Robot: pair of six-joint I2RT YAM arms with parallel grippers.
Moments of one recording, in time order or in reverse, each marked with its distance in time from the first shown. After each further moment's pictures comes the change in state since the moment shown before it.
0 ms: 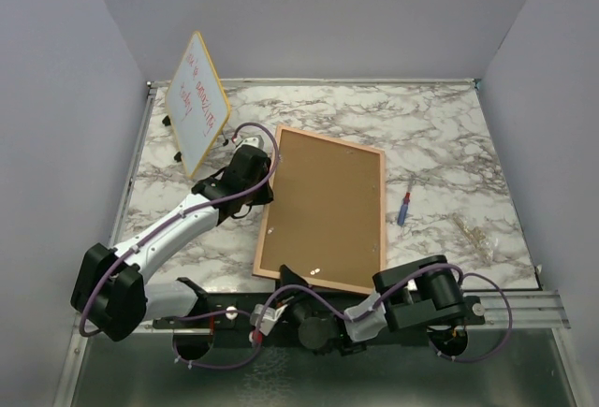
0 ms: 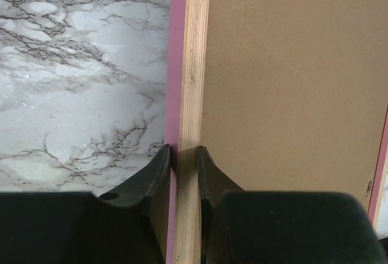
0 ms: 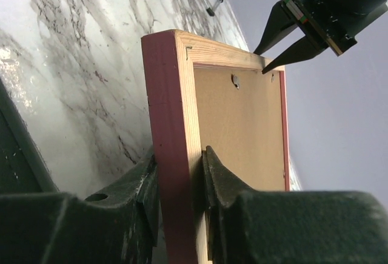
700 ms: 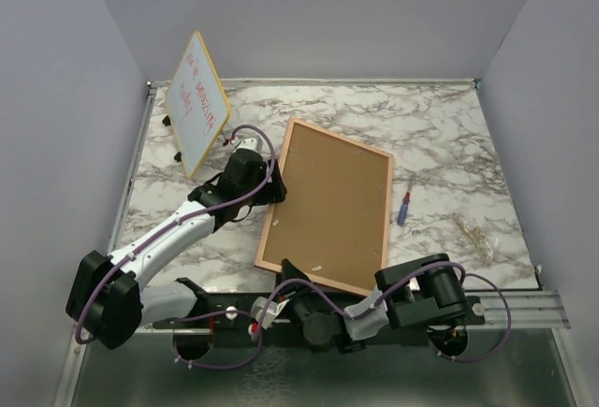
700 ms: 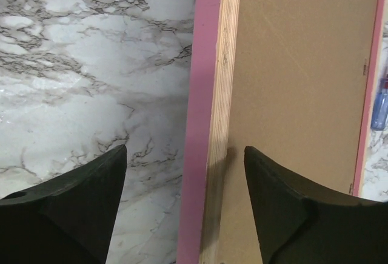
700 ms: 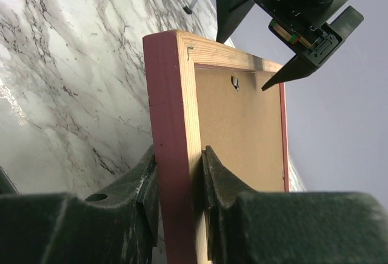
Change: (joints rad) left arm 0.002 -0.051 -0.061 0.101 0.016 0.000; right arm -0.008 0.008 0.016 0.141 0.057 -0.085
